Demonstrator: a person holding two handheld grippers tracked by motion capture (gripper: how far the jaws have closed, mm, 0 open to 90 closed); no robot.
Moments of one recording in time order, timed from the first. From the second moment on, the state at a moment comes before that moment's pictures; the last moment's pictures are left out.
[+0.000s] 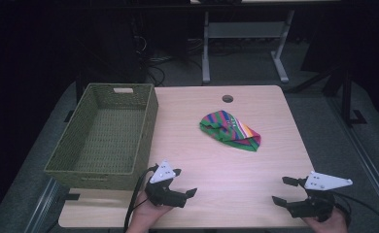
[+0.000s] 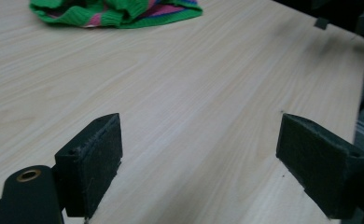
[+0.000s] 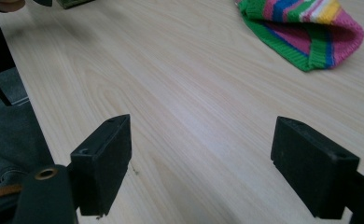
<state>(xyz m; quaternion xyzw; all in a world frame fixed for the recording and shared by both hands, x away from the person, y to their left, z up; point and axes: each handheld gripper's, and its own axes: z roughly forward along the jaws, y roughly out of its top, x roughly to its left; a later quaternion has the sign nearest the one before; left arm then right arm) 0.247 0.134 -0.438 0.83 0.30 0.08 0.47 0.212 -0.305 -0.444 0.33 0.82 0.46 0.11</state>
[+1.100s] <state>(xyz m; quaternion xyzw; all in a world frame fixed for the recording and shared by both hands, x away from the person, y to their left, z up) 0.248 0.139 -0.439 0.84 0.28 0.09 0.46 0.322 -0.261 -0.388 0.31 0.87 0.39 0.03</state>
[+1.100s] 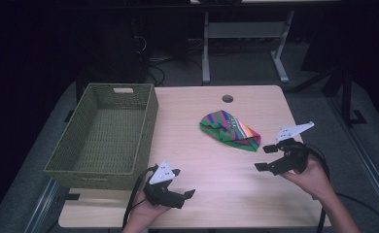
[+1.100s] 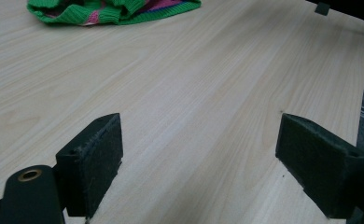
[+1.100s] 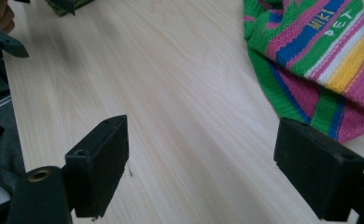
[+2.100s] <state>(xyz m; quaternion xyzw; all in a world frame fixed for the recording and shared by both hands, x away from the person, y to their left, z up) 0.254 0.146 -0.439 0.83 0.29 0.08 0.47 0.411 -0.224 -0.370 0.30 0.89 0.34 0.01</state>
